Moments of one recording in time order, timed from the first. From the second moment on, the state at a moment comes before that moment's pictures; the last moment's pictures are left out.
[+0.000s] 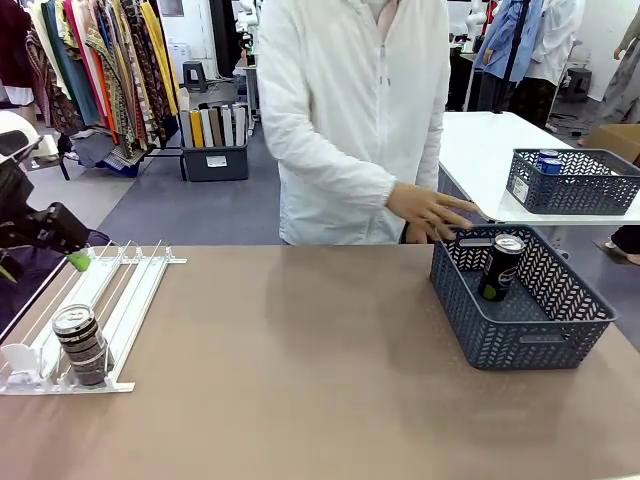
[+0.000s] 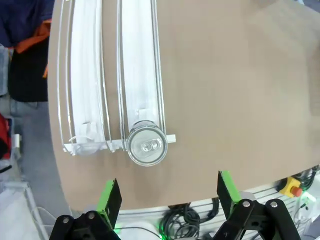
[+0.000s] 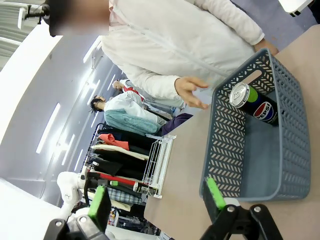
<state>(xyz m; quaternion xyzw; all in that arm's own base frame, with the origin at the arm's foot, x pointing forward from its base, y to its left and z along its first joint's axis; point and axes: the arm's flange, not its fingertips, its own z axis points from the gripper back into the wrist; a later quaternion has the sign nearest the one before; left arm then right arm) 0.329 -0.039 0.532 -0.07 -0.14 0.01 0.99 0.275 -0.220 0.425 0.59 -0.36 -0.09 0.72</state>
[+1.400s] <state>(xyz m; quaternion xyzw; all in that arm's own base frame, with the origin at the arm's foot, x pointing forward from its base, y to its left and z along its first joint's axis) 0.396 -0.029 0.412 -0.04 0.01 0.06 1.00 0.275 -0.220 0.425 0.59 -0.36 -0.09 0.72</state>
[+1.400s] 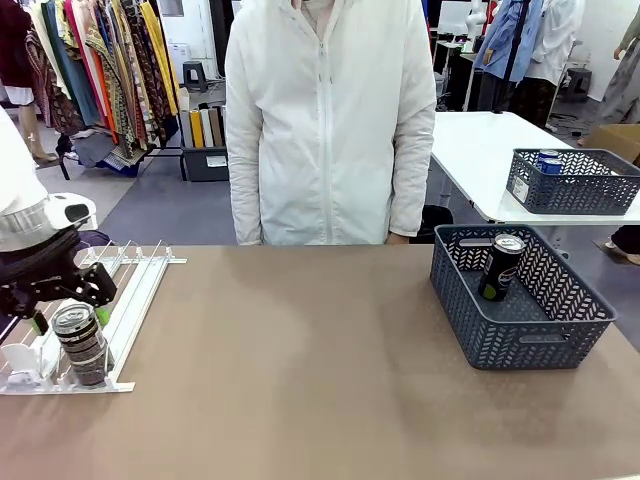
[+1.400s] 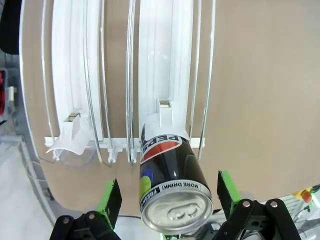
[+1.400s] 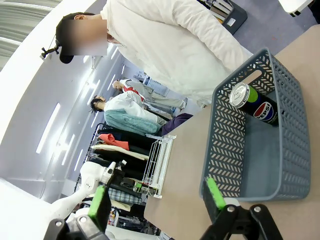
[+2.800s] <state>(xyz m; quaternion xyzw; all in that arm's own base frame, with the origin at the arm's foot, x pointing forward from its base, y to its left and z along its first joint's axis) 0.406 -0.040 0.406 -0.01 0.04 0.02 1.00 0.275 -0.220 0.425 0.59 -0.36 -0.09 0.72</state>
